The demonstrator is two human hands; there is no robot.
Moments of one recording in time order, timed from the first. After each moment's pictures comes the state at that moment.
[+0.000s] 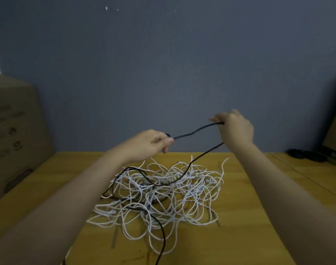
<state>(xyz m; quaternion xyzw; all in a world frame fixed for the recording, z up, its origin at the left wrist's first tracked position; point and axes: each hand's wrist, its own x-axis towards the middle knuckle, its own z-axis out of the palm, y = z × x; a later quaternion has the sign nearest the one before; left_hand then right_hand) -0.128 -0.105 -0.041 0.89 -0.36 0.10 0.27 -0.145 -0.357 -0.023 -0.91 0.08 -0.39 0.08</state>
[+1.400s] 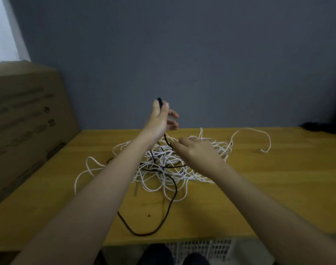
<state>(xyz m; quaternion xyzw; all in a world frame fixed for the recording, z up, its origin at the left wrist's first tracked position) -0.184 -0.125 -0.078 0.69 -0.21 0.11 0.68 -0.227 -0.265 -0.135 -0.85 -0.33 -0.40 -0.05</state>
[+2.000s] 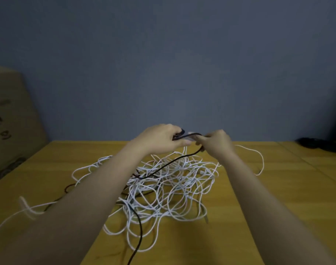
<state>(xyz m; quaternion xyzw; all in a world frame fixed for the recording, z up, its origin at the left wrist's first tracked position) -0.096 -0.200 -0.069 0.92 -0.34 0.15 0.12 -0.122 -0.379 -0.091 -0.89 0.09 -0.17 0.41</state>
